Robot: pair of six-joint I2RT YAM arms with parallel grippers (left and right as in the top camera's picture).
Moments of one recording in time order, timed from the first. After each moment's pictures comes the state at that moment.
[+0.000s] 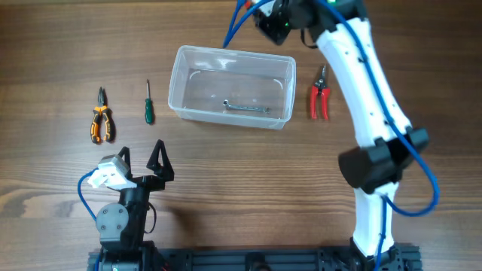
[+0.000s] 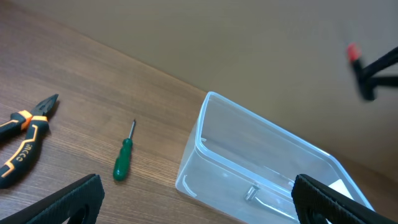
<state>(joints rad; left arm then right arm) 0.01 0.01 0.03 -0.12 0.05 -0.48 0.39 2.21 2.42 -1.13 -0.20 -0.67</state>
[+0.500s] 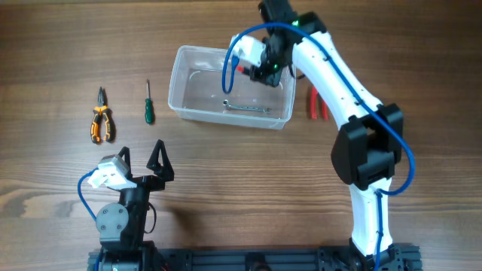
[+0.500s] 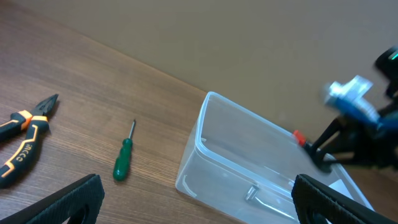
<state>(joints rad) 0.01 0.01 0.03 -0.12 0.05 -0.48 0.42 2.25 2.03 -1.07 -0.26 -0.88</state>
